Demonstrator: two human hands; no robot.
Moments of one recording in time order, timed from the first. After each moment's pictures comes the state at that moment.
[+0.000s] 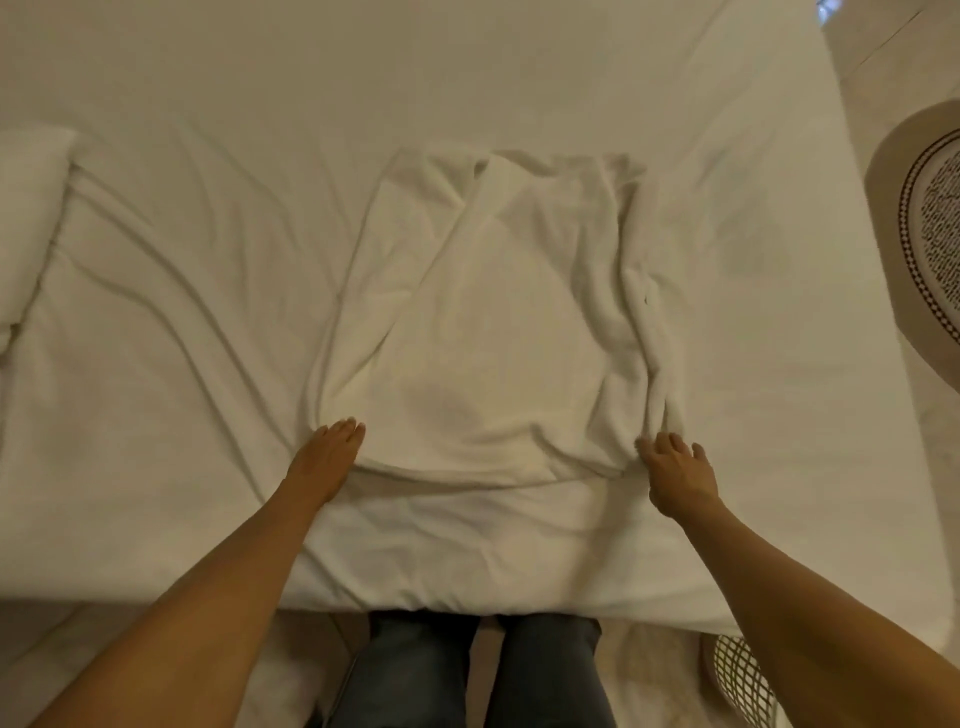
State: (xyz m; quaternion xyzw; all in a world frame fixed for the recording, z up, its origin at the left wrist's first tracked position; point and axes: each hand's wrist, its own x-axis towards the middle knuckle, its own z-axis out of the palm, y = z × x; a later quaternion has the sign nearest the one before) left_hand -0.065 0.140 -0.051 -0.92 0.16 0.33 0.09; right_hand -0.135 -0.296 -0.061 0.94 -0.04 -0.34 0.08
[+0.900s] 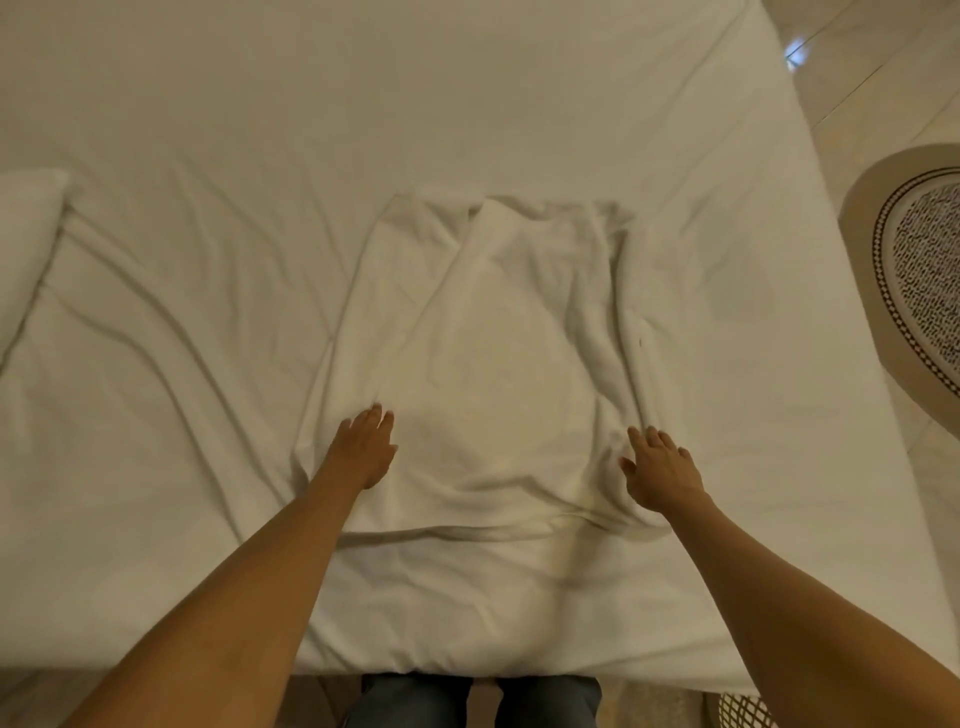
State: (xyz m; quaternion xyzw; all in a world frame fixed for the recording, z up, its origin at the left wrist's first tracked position) left_hand 0.004 0.087 -0.047 -0.92 0.11 0.37 0.07; right_hand -0.073 -0.285 -0.048 0.94 -0.10 -0.33 -0.01
